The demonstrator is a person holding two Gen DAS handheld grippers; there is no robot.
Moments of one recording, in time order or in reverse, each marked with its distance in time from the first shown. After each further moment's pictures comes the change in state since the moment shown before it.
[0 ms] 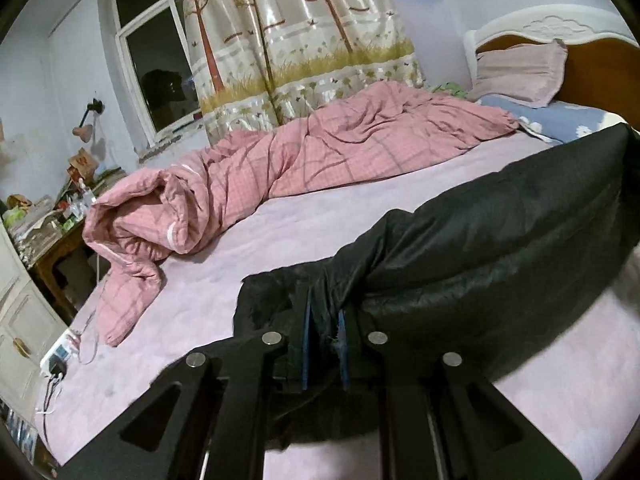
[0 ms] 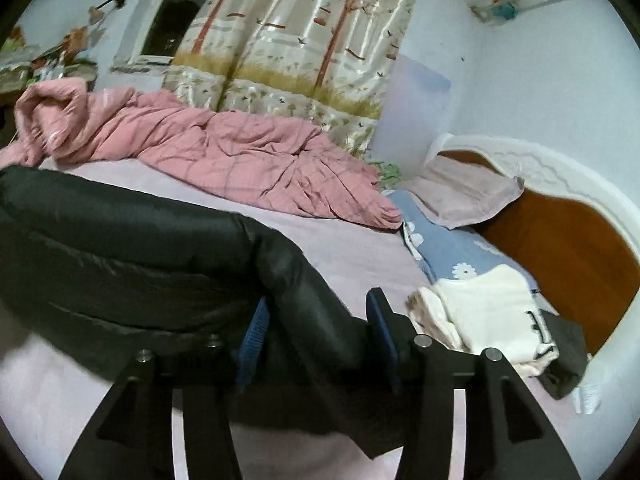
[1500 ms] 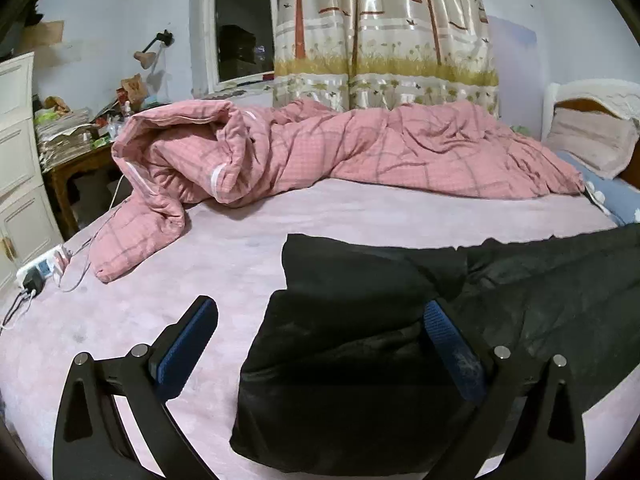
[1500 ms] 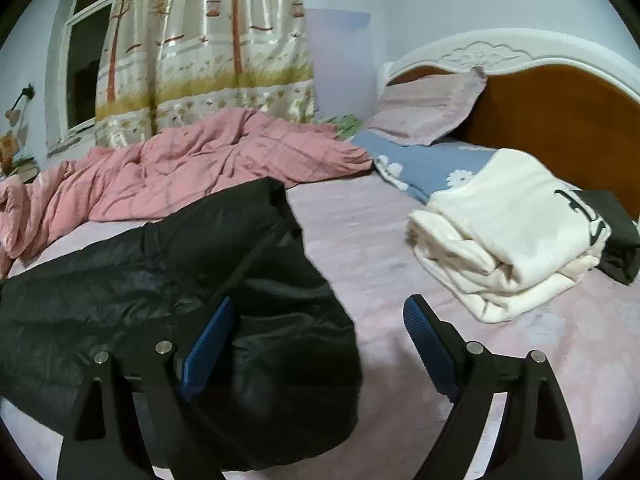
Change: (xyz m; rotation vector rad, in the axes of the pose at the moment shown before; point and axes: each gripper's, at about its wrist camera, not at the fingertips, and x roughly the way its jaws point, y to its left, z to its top) left arm 0.057 0.078 -0.036 -0.300 0.003 0.075; right arm 0.081 -0.065 -0.064 0.401 0.063 0.013
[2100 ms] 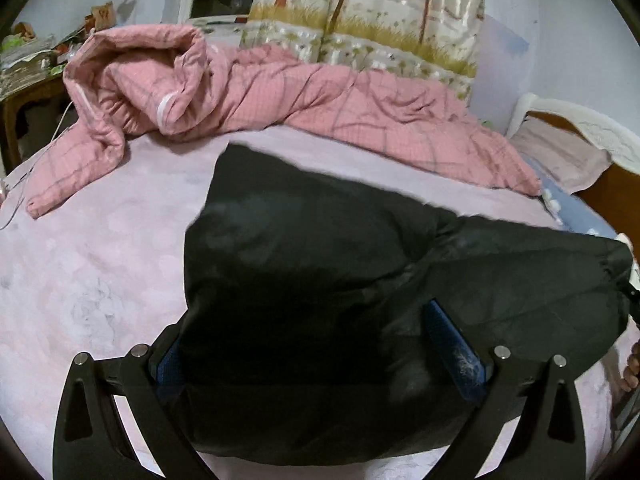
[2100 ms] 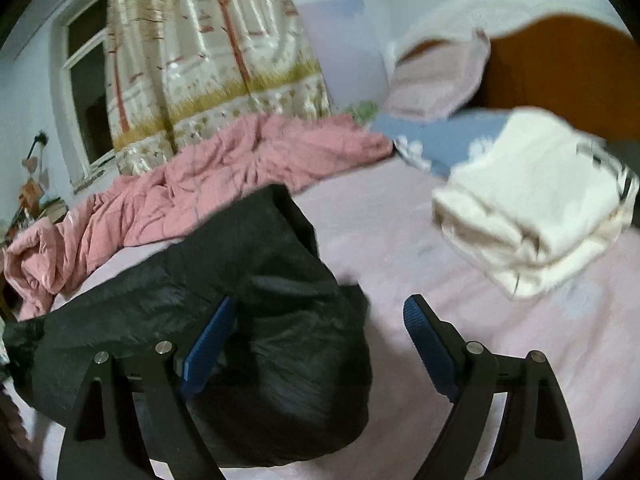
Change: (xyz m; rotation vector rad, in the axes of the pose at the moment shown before) left arm 0.029 0.003 -0.017 -0.140 0.173 -0.219; right arm 0.007 -0.024 0.001 0.169 0.053 0.148
